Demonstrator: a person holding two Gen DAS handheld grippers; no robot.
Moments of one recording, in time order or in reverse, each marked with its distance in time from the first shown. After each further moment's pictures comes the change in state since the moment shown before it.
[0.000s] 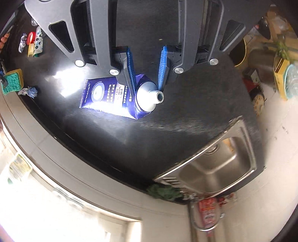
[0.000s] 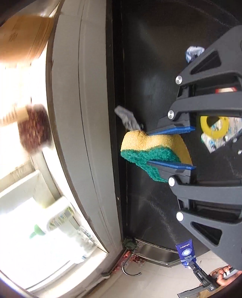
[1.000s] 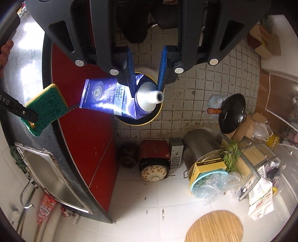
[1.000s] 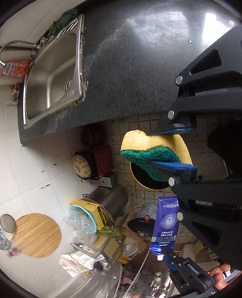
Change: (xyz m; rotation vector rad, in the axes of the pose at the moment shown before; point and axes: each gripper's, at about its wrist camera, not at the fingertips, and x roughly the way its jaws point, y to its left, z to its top) left arm -0.095 0.316 -0.228 -0.711 0.104 0.424; right arm 0.069 0.523 -0.357 -1.150 0.554 0.495
